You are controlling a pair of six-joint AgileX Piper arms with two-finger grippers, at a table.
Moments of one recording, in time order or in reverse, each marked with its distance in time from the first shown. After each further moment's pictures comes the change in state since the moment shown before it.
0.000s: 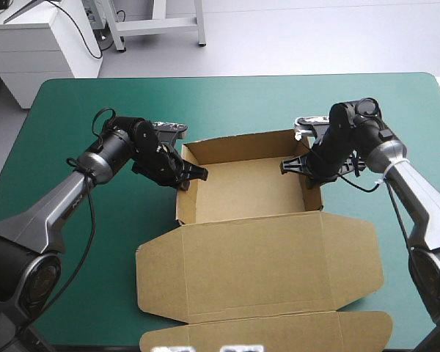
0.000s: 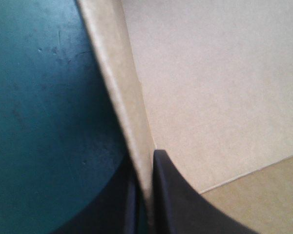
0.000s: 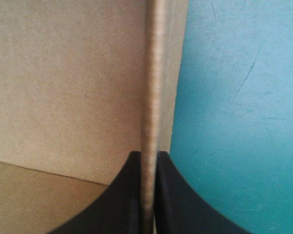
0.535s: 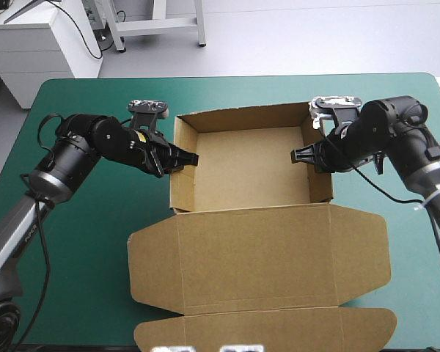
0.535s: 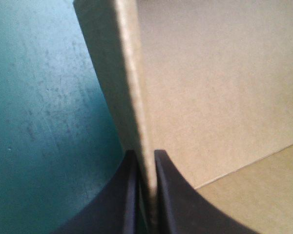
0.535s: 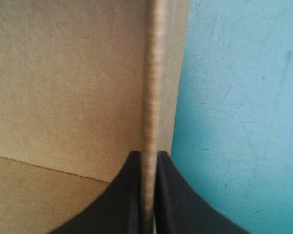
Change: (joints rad) left arm 0.000 -0.235 0.010 -0.026 -0.053 -0.011; right arm -0.003 -0.225 0.000 -0.003 -0.013 0.000
